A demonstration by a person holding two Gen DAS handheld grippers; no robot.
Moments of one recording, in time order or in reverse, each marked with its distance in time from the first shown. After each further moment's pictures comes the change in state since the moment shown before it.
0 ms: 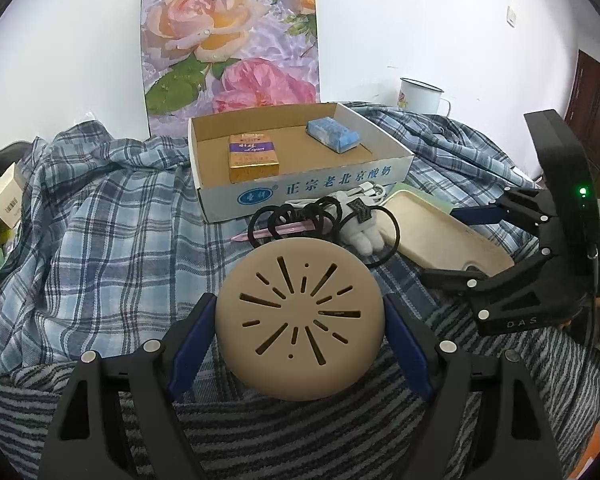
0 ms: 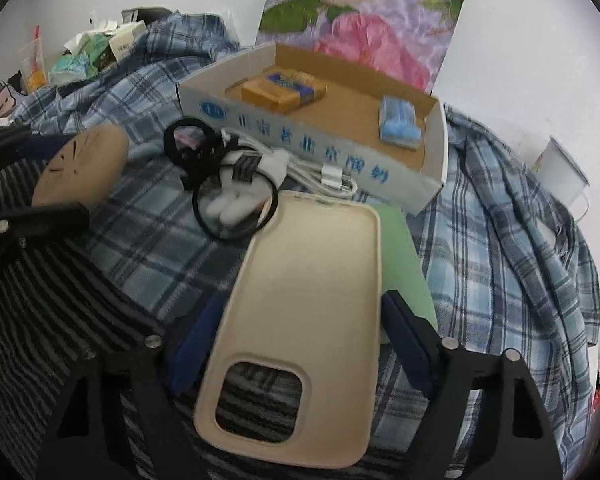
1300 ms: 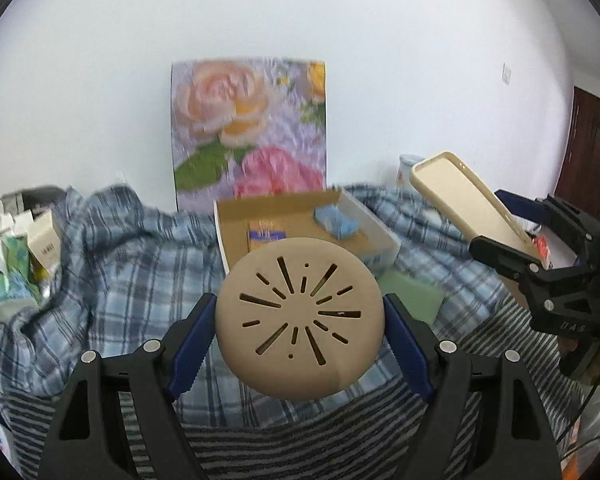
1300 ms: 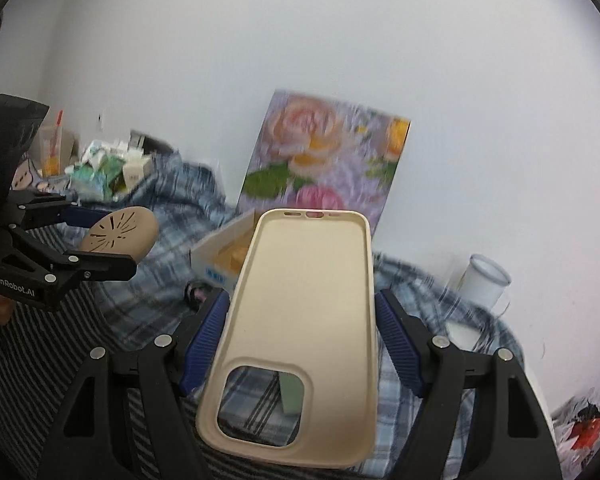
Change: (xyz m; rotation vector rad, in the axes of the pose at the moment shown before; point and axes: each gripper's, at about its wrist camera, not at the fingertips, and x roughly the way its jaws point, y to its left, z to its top) left arm -0.067 0.004 0.029 -0.038 -0.208 0.015; right arm -0.132 0.009 0.011 -0.011 -0.511 -0.138
